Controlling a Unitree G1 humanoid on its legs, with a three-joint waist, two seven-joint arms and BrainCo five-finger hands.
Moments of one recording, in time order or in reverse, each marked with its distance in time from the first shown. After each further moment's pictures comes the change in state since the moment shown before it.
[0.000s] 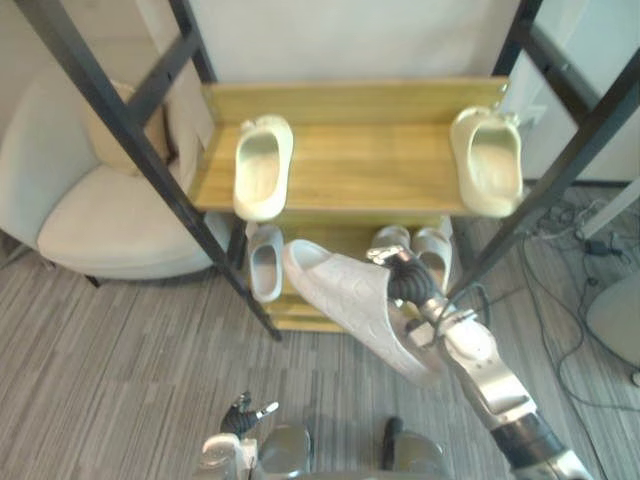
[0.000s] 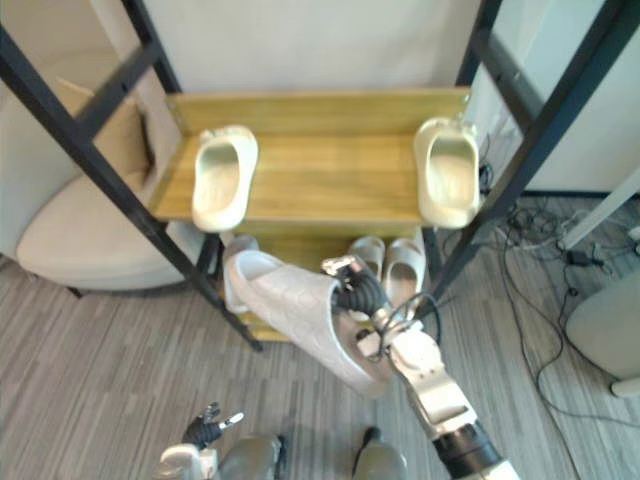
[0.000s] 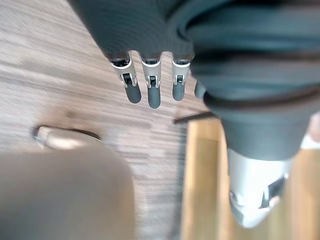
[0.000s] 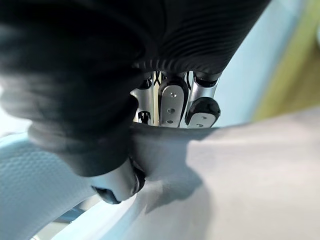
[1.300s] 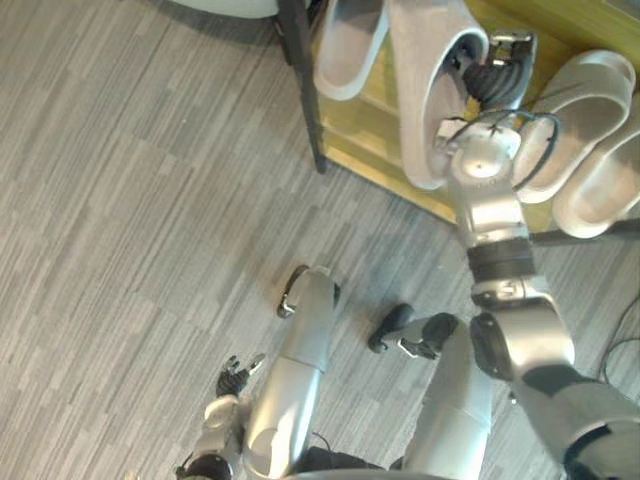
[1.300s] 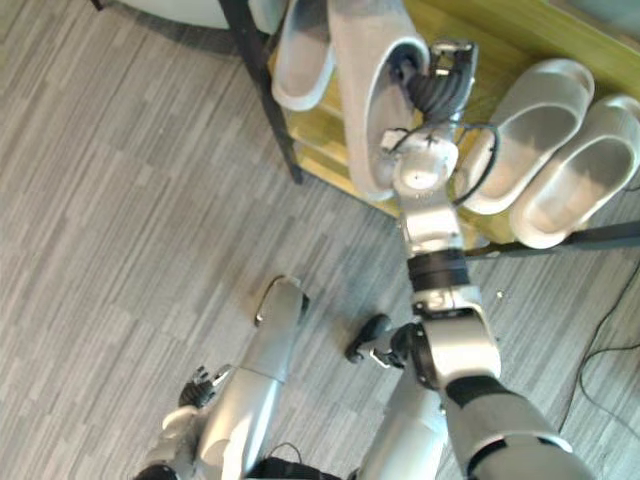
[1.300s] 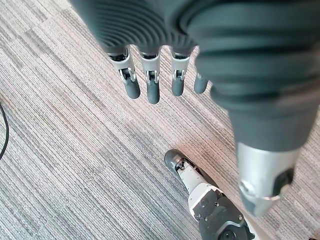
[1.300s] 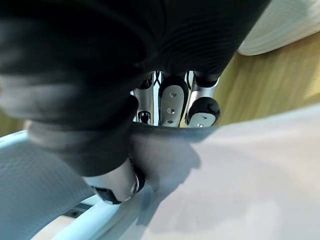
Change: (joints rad) left arm -0.104 -0.069 0.060 -0.106 -0.174 0.009 0.156; right arm -0.853 0.149 -0.393 0.579 -0.235 0.186 -0.664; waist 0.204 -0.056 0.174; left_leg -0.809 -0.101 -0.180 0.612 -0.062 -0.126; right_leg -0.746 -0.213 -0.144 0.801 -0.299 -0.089
